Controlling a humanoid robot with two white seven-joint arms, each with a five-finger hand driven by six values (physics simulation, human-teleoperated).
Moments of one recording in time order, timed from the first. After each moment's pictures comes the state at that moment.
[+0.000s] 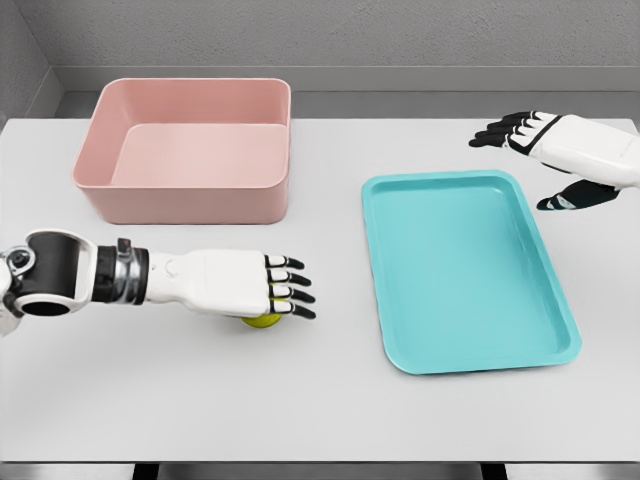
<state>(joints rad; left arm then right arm) -0.80 0.86 -1.10 -1.77 -0.65 -0.61 -0.27 -0.48 -0.96 0.36 -1.58 0.18 -0.58 0.48</state>
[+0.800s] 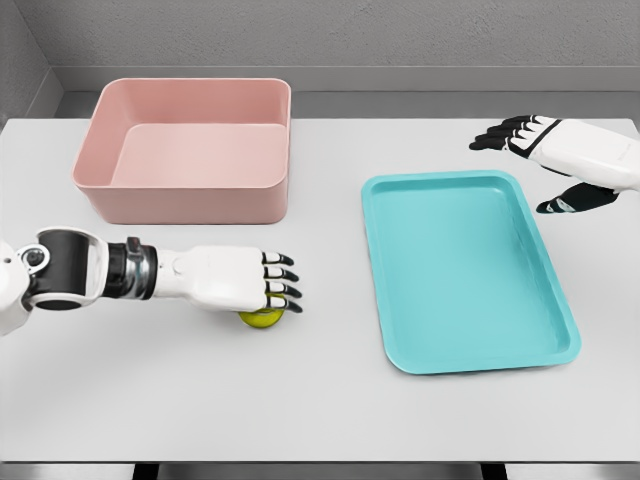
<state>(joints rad) -0.81 0.83 -1.12 -1.72 -0.78 -0.61 -0.27 -0.47 -0.96 0.36 -1.58 0.18 -0.58 0.48</state>
